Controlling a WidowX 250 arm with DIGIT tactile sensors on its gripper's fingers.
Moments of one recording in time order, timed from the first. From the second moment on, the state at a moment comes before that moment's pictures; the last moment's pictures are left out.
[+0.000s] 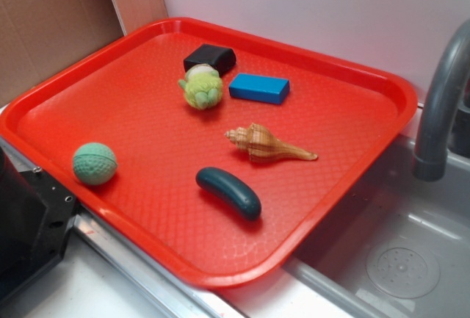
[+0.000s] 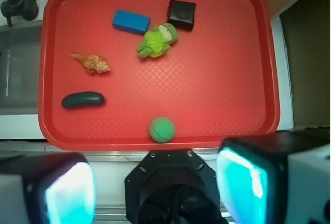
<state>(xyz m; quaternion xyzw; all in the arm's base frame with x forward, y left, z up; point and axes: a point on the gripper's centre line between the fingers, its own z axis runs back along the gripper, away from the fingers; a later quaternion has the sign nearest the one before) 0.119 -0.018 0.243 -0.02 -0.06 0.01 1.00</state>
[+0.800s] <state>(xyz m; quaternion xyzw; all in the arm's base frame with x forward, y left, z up) 0.191 -0.050 0.160 0.01 -0.03 -0.24 0.97</state>
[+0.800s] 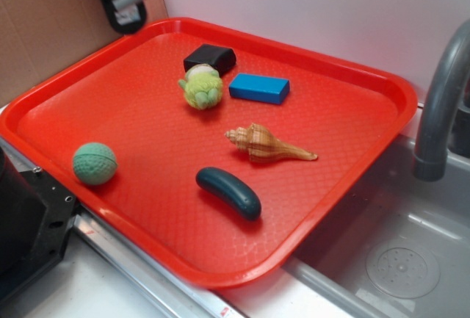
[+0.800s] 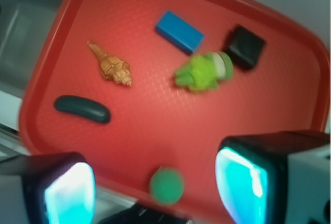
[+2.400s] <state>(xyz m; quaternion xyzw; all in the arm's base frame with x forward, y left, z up) 0.216 -0.085 0.057 -0.03 -0.06 -0.36 0.93</state>
